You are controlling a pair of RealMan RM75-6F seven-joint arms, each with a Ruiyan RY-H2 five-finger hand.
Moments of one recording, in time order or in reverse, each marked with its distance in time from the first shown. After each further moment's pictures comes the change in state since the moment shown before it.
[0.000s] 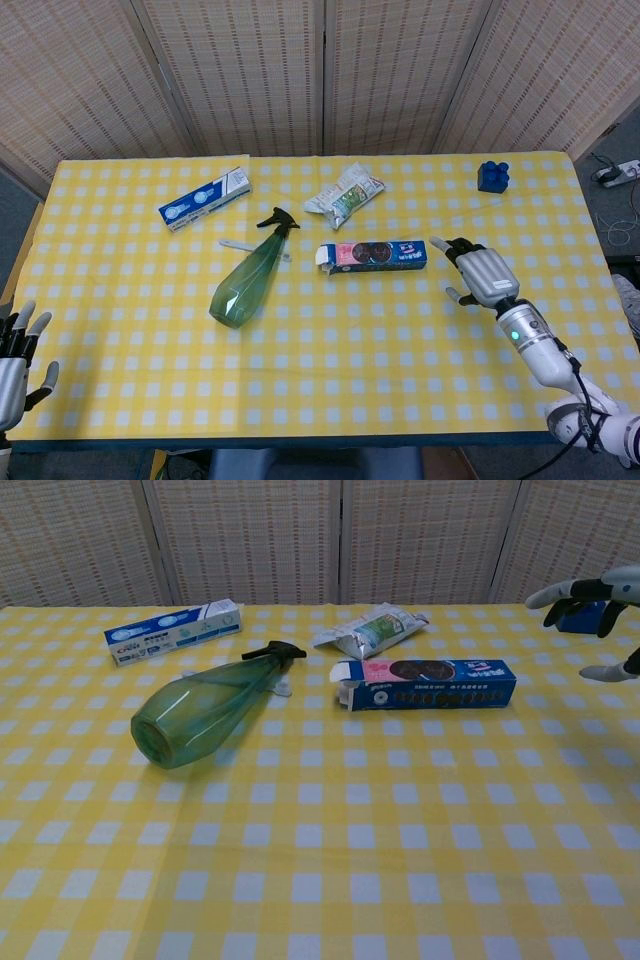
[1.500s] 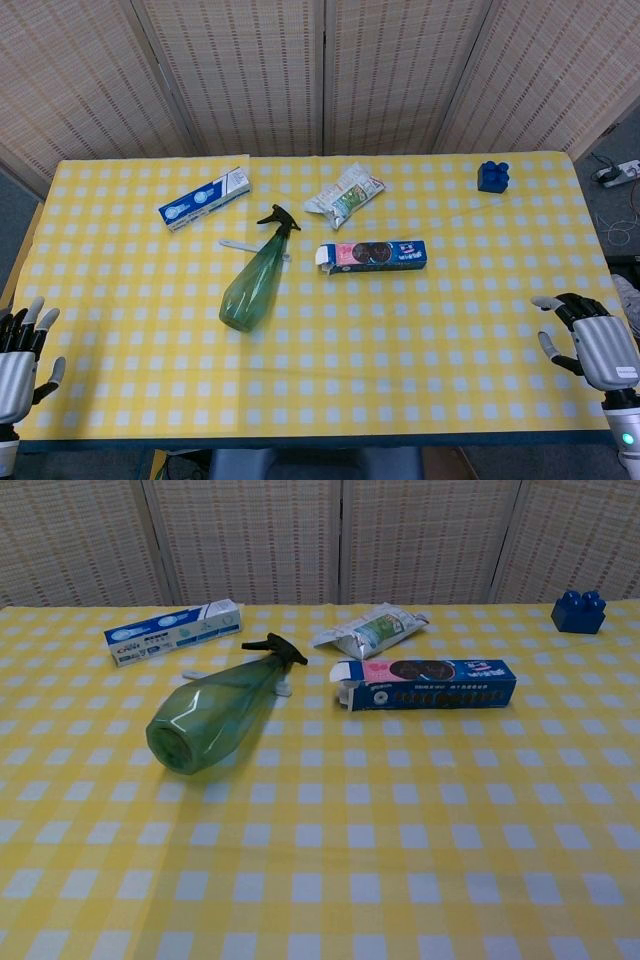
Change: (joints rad) left arm -0.026 -0.013 -0.008 0.007 -0.012 -0.035 0.014; right arm -0.465 0.103 -0.160 0.021 -0.307 0.650 0.275
